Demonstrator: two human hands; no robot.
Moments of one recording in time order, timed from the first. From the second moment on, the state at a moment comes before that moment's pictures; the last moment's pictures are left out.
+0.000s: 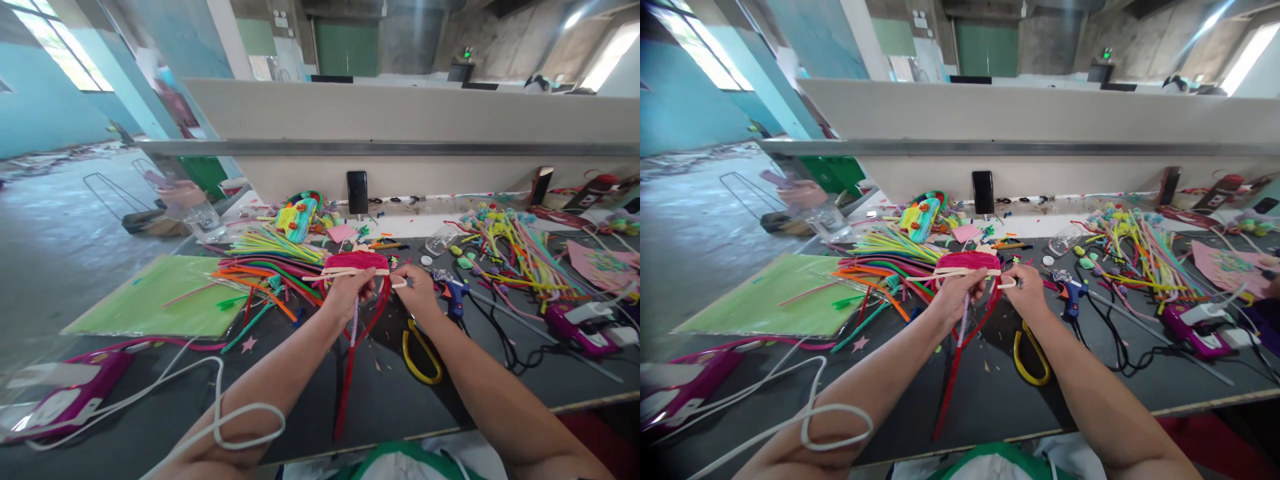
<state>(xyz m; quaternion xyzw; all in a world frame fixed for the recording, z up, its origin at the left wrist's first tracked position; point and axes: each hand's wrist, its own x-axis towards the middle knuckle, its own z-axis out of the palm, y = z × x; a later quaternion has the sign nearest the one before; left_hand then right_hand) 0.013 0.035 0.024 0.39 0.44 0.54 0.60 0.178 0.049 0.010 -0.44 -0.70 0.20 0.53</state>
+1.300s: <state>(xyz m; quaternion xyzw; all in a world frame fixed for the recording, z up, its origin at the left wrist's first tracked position) 0.020 0.021 0.047 0.37 0.43 0.52 0.64 0.182 0.056 0.011 -0.28 -0.49 0.64 0.52</state>
